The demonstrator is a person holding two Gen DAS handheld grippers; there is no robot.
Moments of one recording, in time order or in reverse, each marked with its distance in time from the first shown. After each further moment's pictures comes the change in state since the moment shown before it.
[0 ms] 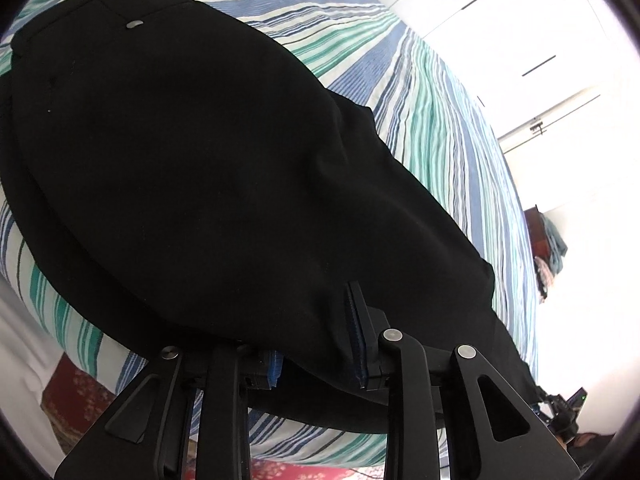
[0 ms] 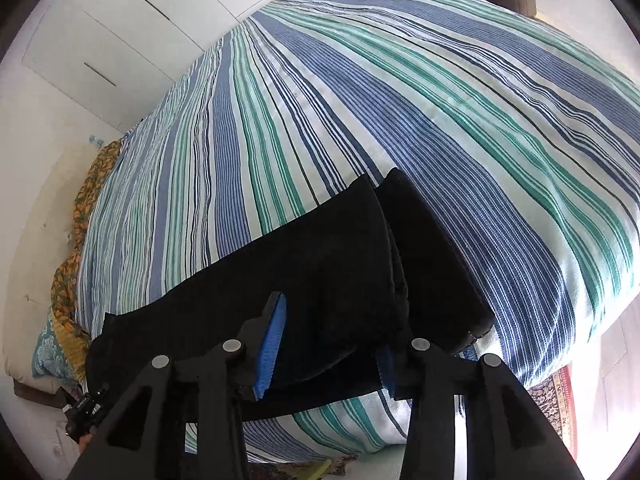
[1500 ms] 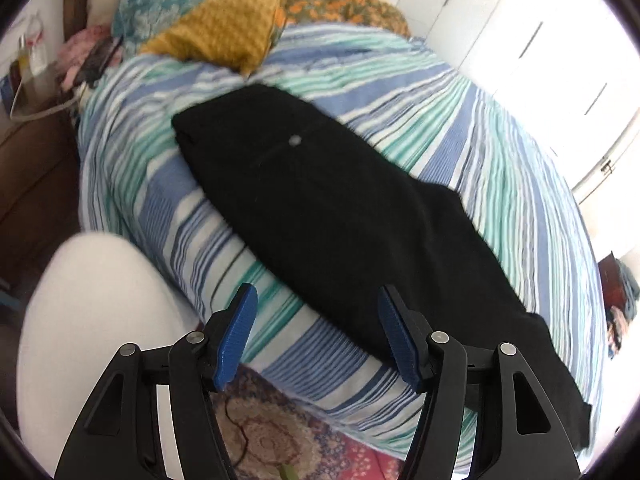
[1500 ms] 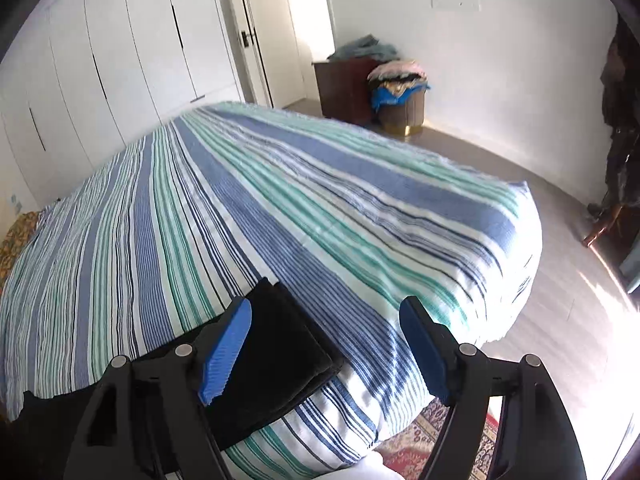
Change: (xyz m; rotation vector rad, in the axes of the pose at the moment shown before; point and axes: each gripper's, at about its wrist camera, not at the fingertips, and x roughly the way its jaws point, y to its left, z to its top) left arm -0.103 0.023 -0.004 0.003 -0.308 0.357; right arm -0.087 0.034 -0.038 0.006 -0.507 -0.453
